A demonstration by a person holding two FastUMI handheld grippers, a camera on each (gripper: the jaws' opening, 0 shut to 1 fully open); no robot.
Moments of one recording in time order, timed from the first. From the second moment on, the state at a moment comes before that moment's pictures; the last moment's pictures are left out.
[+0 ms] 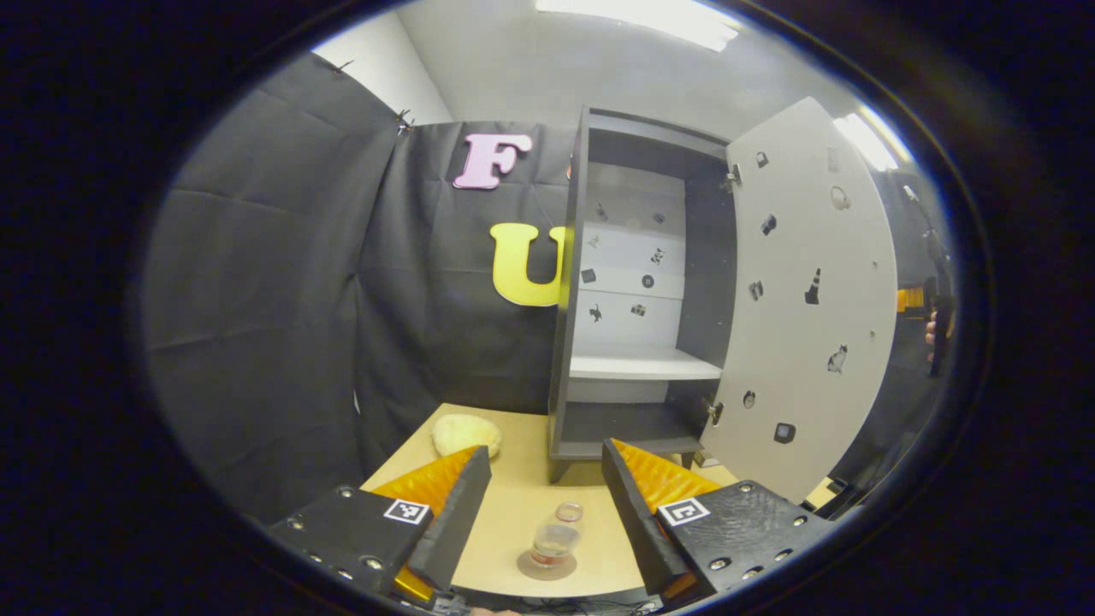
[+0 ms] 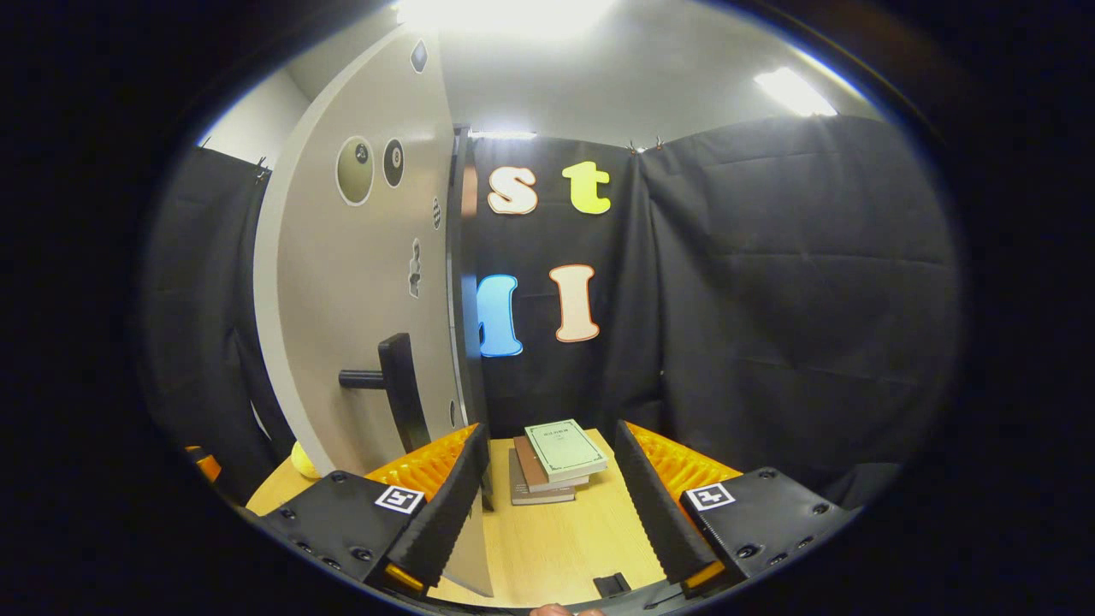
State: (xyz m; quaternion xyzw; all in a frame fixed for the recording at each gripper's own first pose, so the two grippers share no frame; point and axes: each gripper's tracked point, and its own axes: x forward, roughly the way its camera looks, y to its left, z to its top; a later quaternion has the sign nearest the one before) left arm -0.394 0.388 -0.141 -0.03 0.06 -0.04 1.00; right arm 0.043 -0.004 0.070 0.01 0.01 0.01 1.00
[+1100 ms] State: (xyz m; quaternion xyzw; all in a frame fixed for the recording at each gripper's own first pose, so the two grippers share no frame) left arm -0.414 0.469 -0.130 0.00 0.05 0.04 1.00; right arm 0.066 0.241 0.081 0.01 0.00 0.22 0.97
